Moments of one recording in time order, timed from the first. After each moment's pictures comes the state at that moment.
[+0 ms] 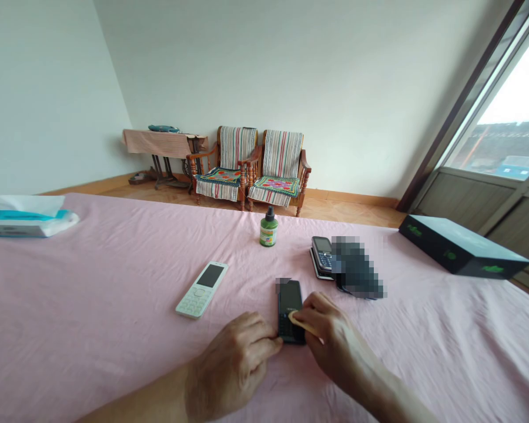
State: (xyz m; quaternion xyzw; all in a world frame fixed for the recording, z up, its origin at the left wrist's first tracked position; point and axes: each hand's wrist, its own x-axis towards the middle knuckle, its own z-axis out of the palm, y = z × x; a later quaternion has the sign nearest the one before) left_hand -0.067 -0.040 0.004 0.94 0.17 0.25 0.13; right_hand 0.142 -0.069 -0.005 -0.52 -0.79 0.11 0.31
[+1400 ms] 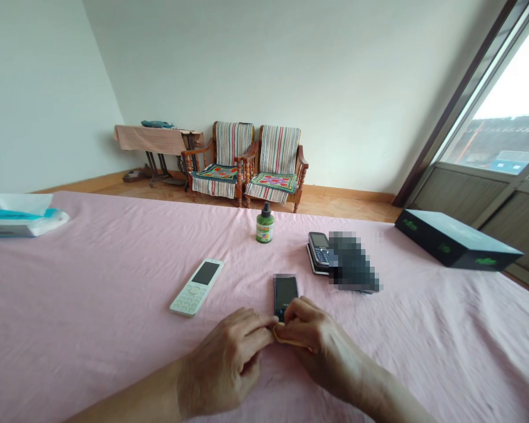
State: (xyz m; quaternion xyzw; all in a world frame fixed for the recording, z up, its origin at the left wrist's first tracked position) left_hand -0.071 -0.041 0.006 0.94 0.20 0.24 0.17; right_hand 0.137 -0.077 0.012 -0.44 -0.84 0.15 0.27
